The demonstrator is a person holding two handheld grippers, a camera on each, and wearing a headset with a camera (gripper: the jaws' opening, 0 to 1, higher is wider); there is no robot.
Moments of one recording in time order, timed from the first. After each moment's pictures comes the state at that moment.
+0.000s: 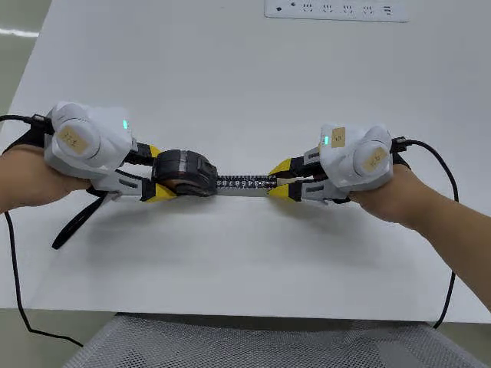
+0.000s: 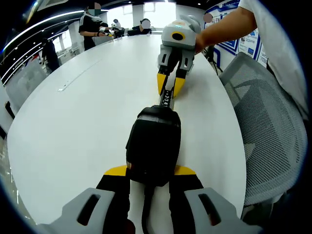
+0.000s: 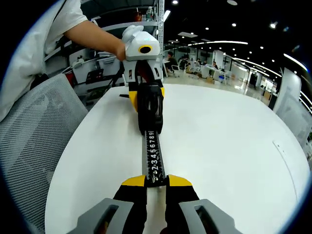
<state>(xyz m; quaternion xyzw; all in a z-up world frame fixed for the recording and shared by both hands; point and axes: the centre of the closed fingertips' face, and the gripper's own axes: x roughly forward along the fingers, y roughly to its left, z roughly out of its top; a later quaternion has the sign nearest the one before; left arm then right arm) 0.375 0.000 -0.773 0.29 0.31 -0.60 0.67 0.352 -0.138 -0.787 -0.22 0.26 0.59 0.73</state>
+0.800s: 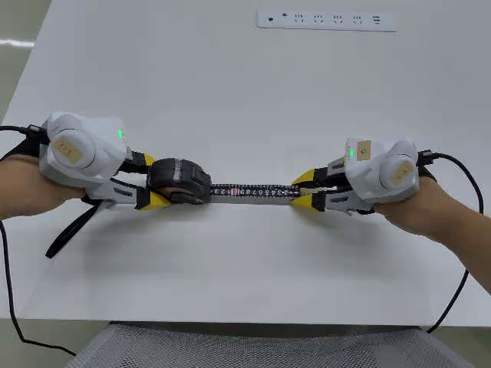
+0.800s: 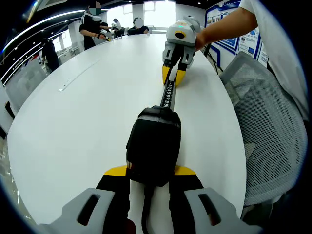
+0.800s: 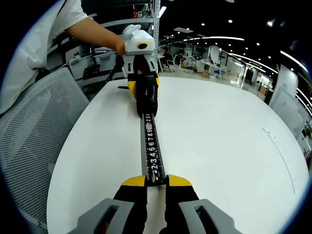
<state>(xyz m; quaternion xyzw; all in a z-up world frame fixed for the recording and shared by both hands) 0.374 0.000 -0.772 0.30 0.32 -0.60 0.67 0.343 -0.184 -0.788 -0.24 0.28 0.57 0.74</state>
